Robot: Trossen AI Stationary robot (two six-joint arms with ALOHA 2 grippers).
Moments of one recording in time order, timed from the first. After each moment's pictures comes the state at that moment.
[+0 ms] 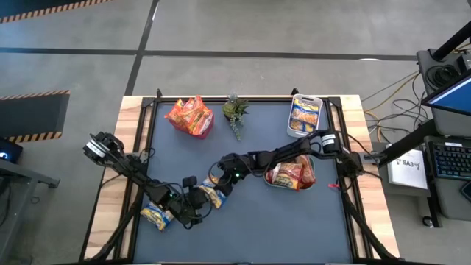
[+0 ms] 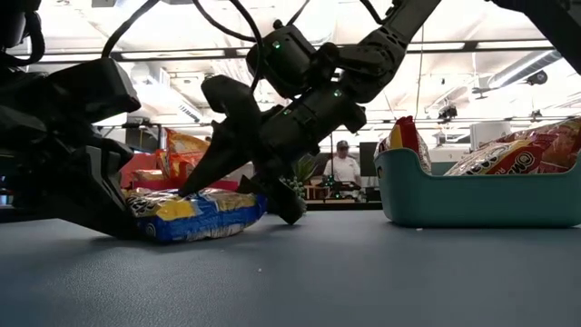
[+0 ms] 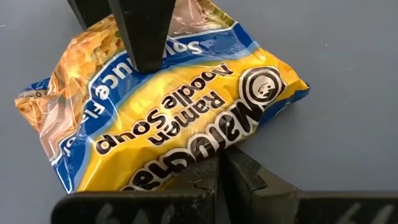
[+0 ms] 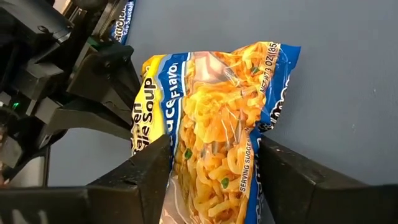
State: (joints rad) left arm -0.63 1.70 0.60 0.08 -0.58 -0.69; right arm 0.05 2.20 1.35 0.22 -0.27 0.72
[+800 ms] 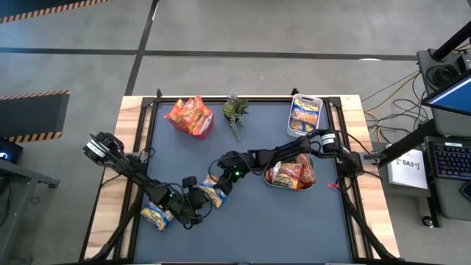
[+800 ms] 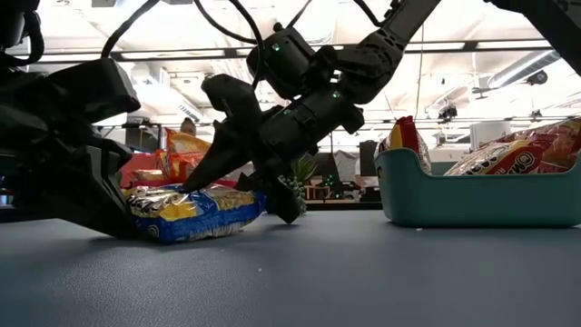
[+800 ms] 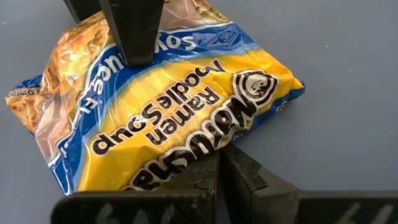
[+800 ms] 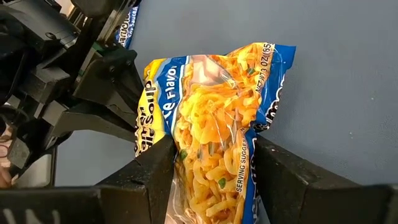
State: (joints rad) left arm -0.63 1.69 0.60 0.07 -0.59 -0.70; right arm 0.04 2.20 1.35 0.23 -0.31 0.72
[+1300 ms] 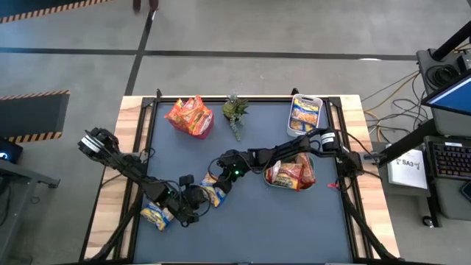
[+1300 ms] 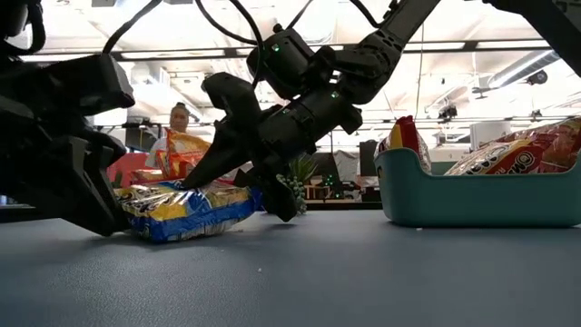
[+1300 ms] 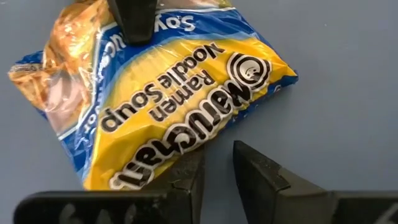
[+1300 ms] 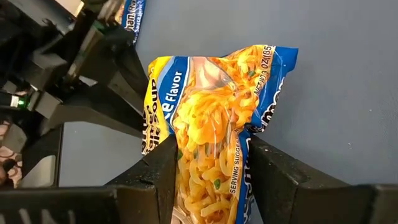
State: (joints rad) left arm -0.63 1.59 0.60 -0.06 -0.51 -0.71; right arm 0.02 2.20 1.35 0.23 -0.32 0.70
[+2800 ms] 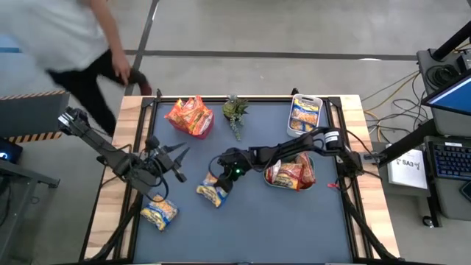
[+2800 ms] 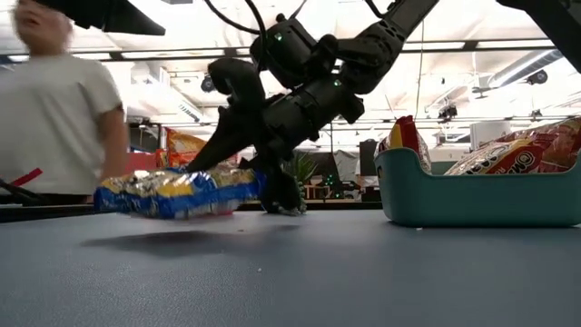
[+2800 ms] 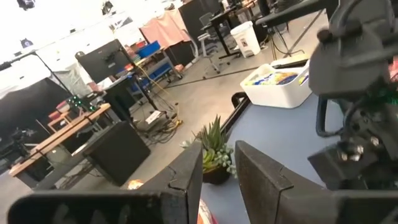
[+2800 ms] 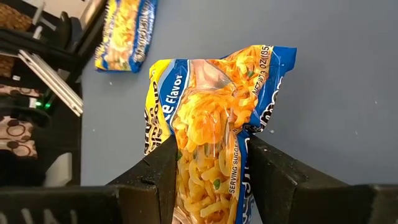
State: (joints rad) left arm -0.63 0.91 0.60 -0.12 -1.37 0.02; right arm 0.01 2.15 1.35 0.20 -0.35 0.75
